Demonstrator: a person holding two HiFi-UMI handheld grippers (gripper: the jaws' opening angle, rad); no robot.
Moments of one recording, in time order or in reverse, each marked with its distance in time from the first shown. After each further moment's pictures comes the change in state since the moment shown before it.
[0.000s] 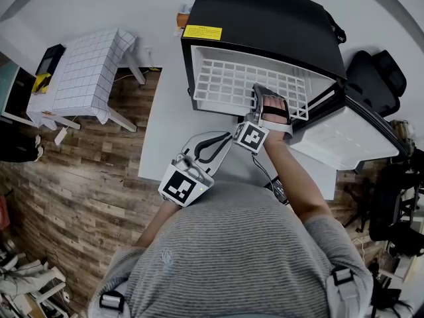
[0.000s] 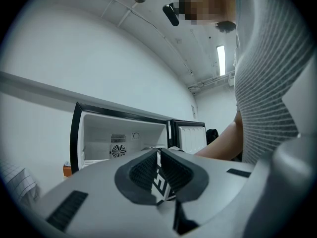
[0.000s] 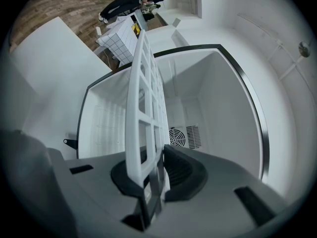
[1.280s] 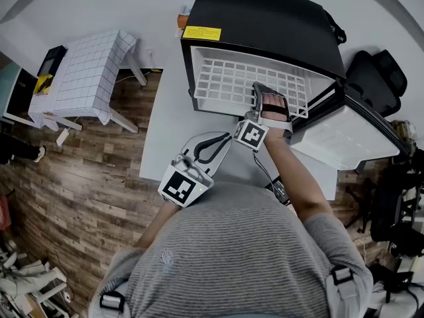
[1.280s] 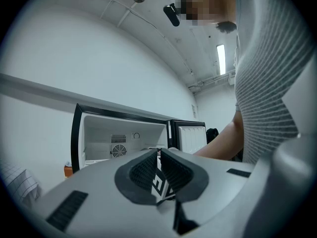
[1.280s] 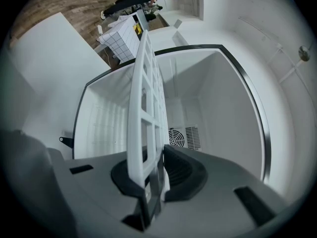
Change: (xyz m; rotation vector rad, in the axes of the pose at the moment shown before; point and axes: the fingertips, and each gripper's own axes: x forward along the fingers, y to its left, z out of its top) left arm -0.004 -0.001 0.003 0.010 0.005 0.004; right arm 0.007 -0.001 -0.002 -0.031 -0.001 -0.028
